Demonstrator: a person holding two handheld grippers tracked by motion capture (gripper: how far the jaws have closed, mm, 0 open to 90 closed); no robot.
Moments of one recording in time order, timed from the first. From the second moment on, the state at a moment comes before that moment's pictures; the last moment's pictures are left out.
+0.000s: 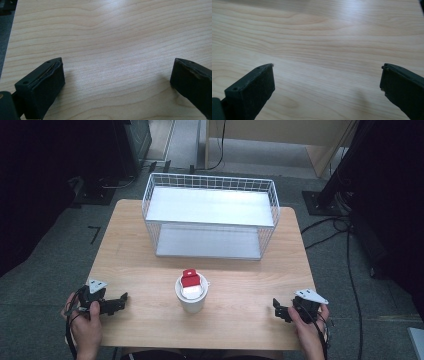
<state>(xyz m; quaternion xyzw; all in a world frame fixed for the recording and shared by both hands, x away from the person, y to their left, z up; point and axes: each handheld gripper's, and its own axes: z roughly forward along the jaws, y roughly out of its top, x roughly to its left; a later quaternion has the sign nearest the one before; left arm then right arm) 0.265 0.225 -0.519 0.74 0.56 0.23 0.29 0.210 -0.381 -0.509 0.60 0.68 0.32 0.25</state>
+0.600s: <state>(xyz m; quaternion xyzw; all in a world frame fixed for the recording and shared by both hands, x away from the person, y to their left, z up) 0.264 0.226 -0.519 0.74 0.56 0.23 0.29 0.212 -0.302 -0.498 0.53 0.73 0.37 0.22</state>
